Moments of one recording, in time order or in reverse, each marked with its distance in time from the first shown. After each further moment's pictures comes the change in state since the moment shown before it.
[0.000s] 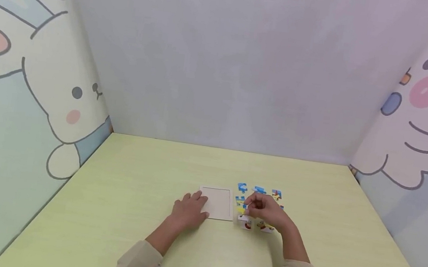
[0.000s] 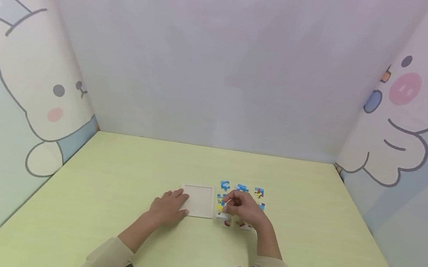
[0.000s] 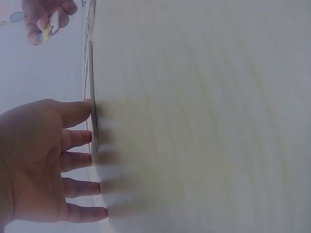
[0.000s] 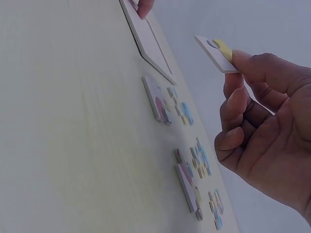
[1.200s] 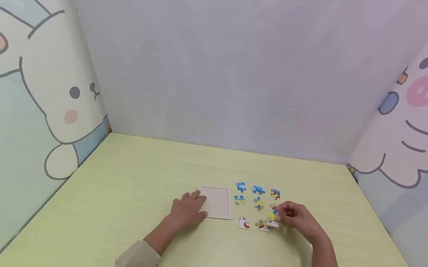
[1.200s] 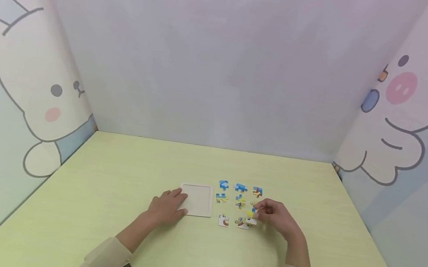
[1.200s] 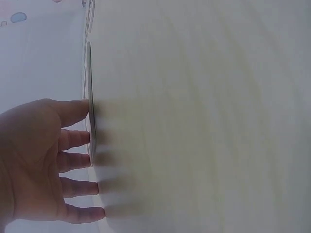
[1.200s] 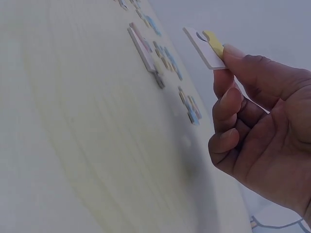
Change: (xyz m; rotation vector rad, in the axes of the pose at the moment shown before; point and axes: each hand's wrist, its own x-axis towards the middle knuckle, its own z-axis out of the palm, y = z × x) left_hand -0.001 -0.001 0.001 0.010 0.015 0.001; right_hand -0.047 0.055 -0.062 -0.054 0.130 0.110
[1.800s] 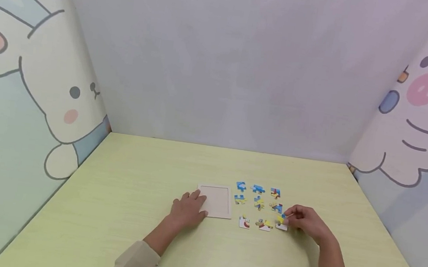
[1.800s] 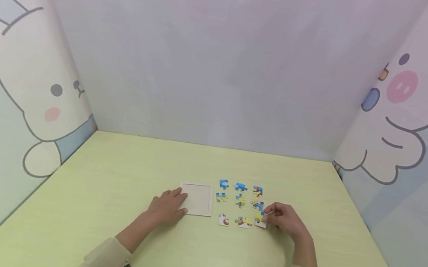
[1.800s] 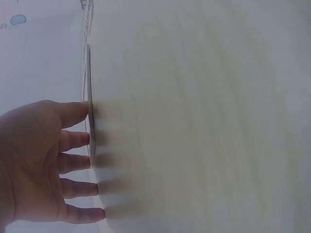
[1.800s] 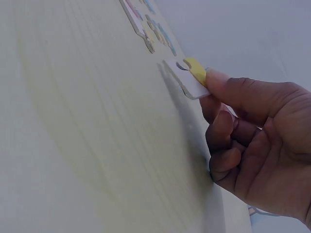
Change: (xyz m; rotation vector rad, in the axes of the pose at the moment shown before) left_hand -0.001 0.000 0.001 -0.004 0.004 0.004; right_hand -0.007 0.015 -0.015 -0.040 0.033 0.094
